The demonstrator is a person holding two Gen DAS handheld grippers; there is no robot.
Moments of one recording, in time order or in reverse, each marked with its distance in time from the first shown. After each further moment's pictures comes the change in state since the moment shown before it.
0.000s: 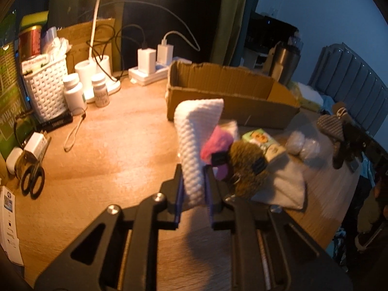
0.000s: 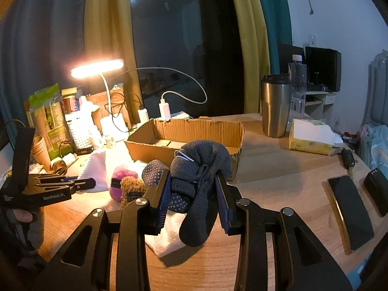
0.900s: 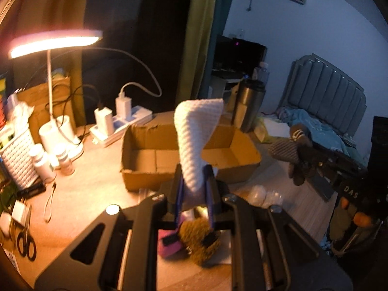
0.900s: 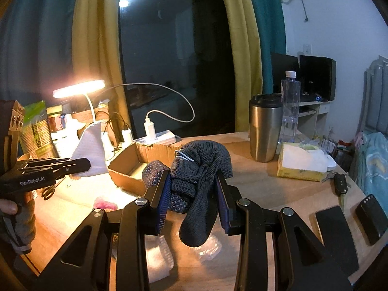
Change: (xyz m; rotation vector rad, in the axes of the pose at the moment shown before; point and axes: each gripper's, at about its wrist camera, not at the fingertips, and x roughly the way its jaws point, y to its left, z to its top) left arm -0.010 -0.048 0.082 0.094 -0.153 -0.155; right arm 0.018 -0.028 0.046 0.001 -0.048 -0.043
